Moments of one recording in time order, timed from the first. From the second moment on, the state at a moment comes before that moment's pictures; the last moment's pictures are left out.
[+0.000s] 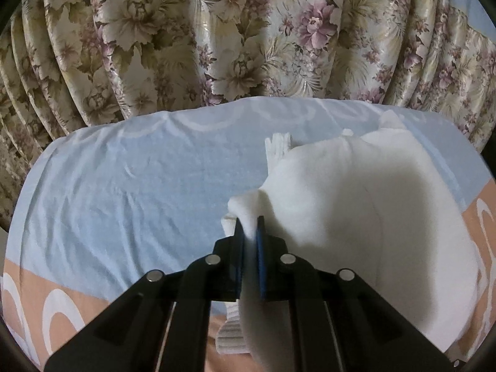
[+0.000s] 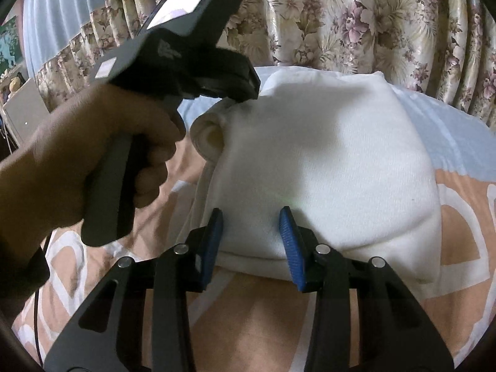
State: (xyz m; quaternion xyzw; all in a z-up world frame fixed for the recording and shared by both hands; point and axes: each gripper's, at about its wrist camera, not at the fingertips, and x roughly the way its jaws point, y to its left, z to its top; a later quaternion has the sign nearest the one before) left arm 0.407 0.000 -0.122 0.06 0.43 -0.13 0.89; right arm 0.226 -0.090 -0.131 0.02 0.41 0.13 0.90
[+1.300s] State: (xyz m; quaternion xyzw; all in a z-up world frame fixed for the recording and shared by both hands) left arm 0.344 0.019 -0.127 -0.05 0.46 -0.03 0.88; right arm 0.340 -0.238 -0.121 0.09 0.43 0.07 0.90
